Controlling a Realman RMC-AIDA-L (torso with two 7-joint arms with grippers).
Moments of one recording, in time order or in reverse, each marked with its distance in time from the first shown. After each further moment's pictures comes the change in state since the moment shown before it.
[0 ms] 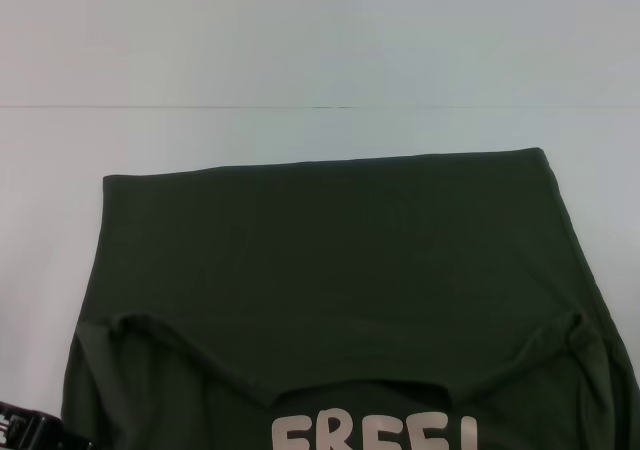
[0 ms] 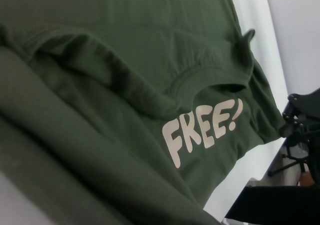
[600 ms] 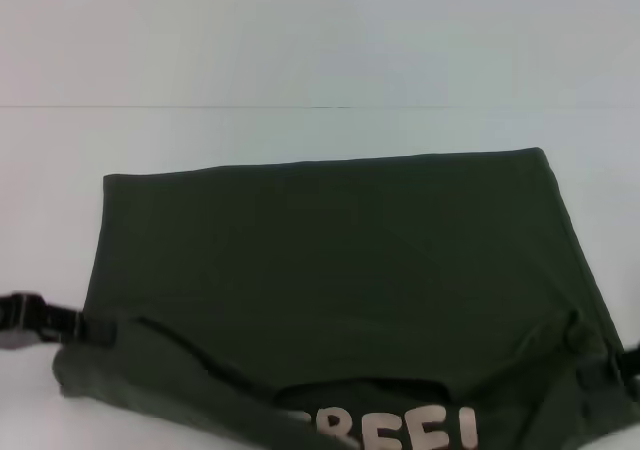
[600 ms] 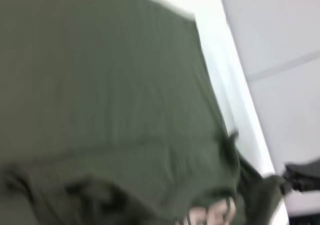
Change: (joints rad) left arm -0.030 0.028 -0.259 -0.012 -0.009 -0.056 -0.008; right arm 0.039 -0.029 0.290 0.027 0.034 0.020 0.075
